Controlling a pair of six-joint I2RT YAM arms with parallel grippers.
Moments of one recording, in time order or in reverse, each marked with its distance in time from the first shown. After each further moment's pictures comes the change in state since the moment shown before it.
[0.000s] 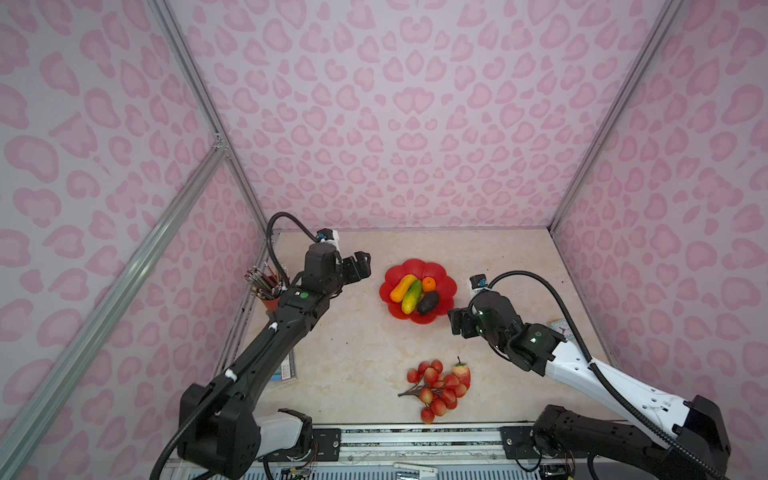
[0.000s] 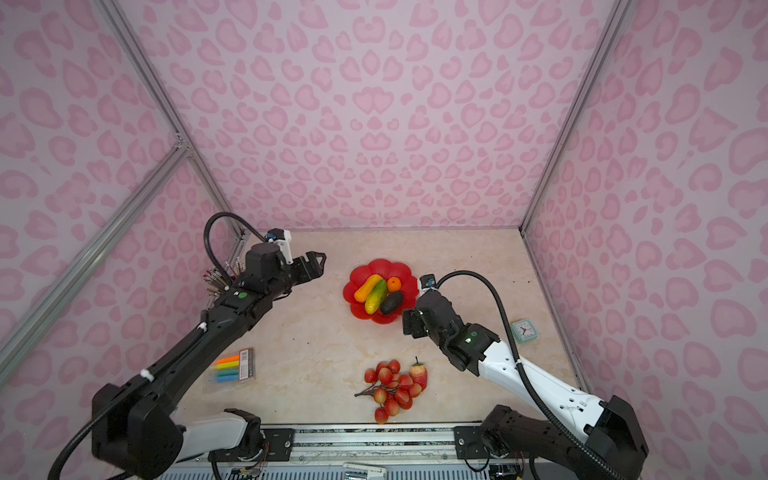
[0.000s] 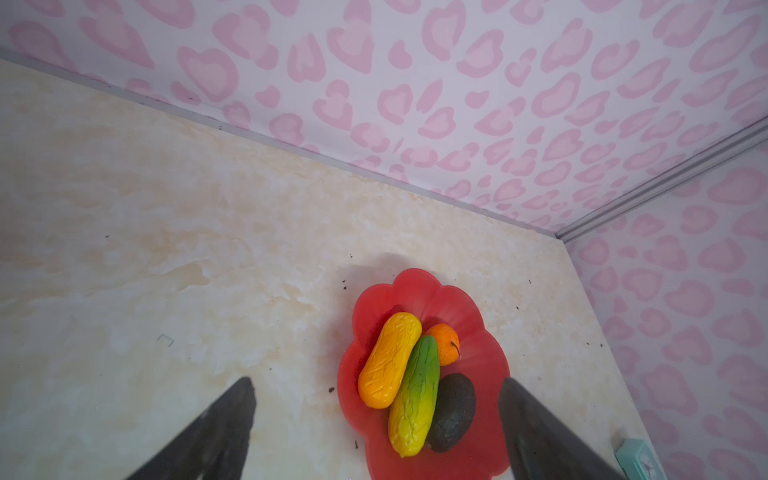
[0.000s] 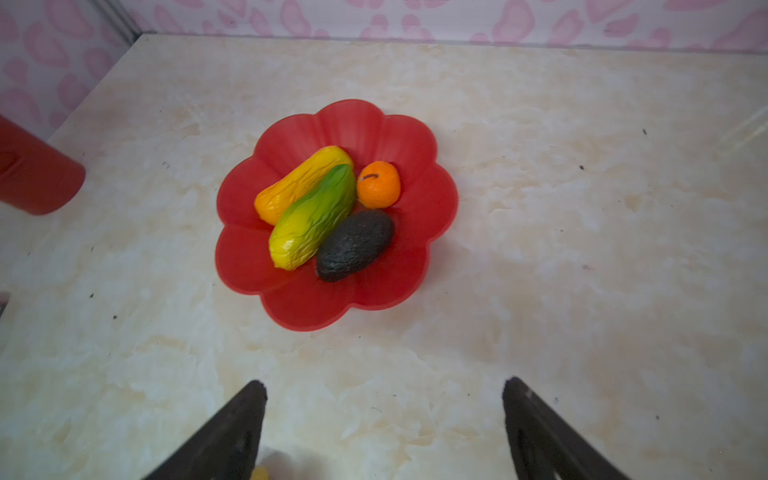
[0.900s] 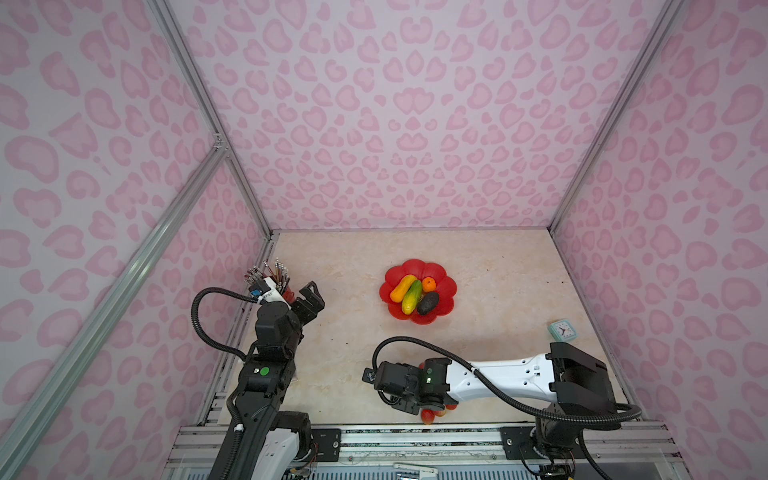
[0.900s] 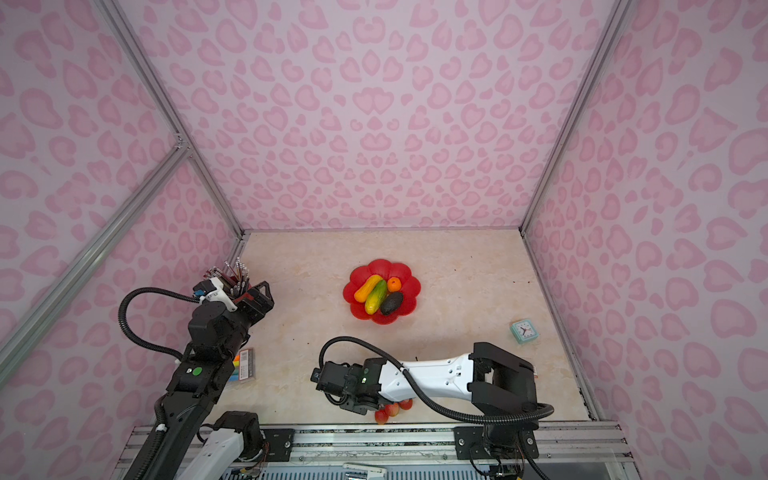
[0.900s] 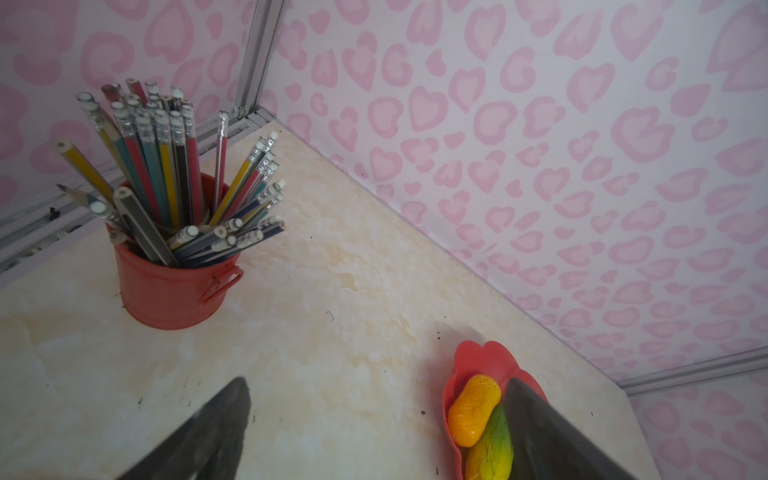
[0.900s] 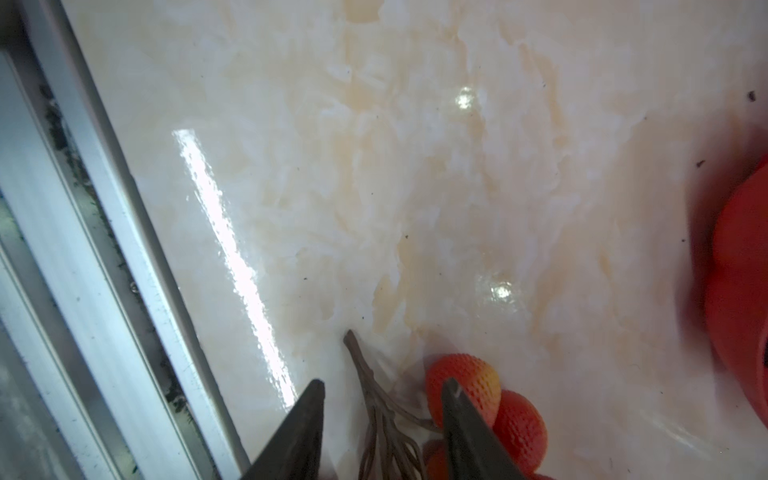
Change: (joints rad) left arm 0.215 -0.525 -0.366 -0.044 -0.150 -0.105; right arm 0.572 0.607 0.307 -0.249 -0.058 -0.373
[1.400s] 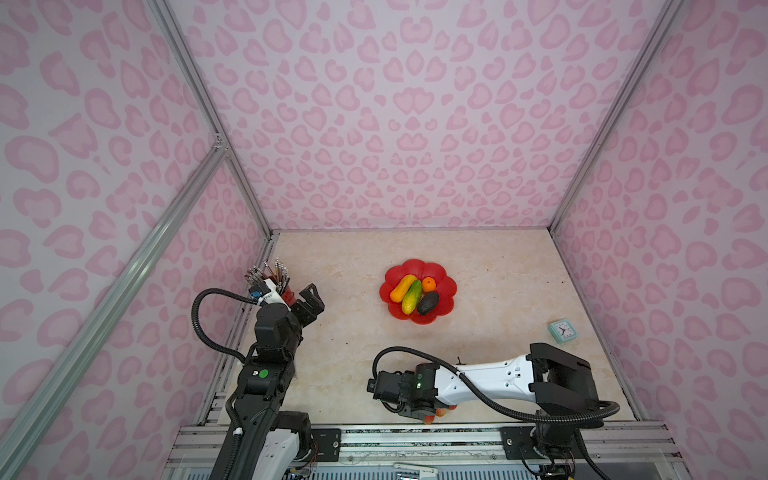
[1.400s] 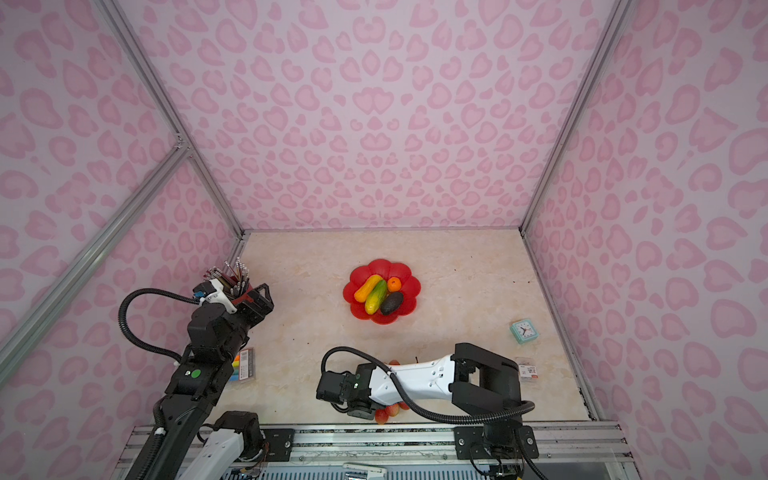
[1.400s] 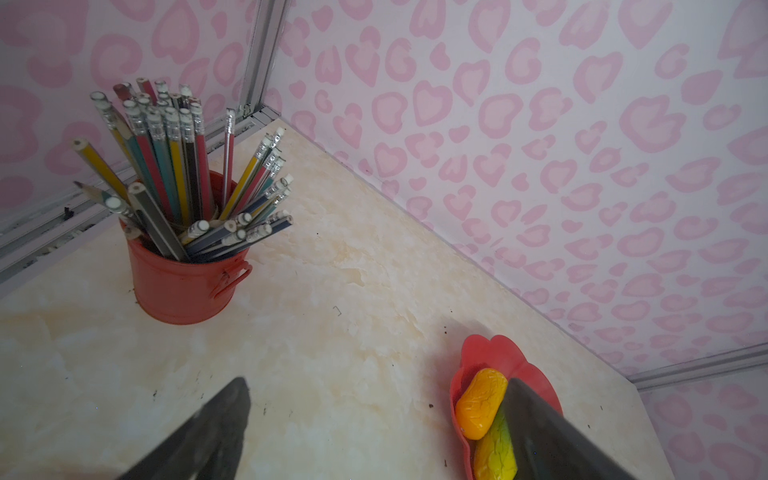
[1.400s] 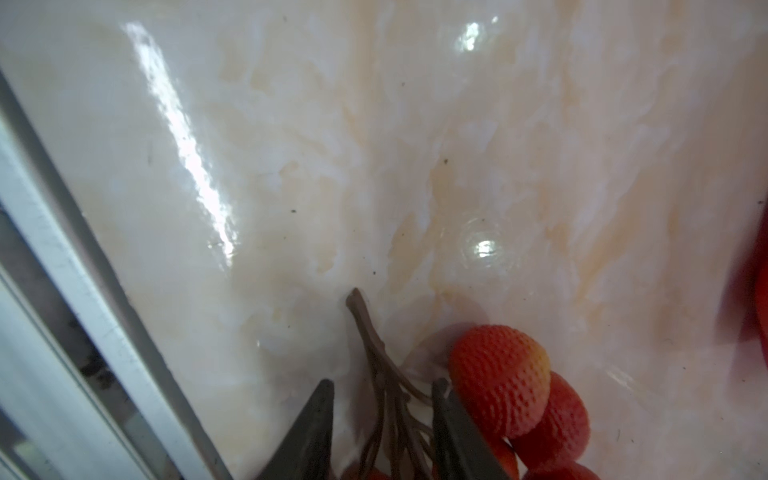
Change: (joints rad) left arm 0.003 -0.017 -0.002 -0.030 -0.006 0.016; right arm 0.014 0.076 0.005 -0.089 0.021 -0.019
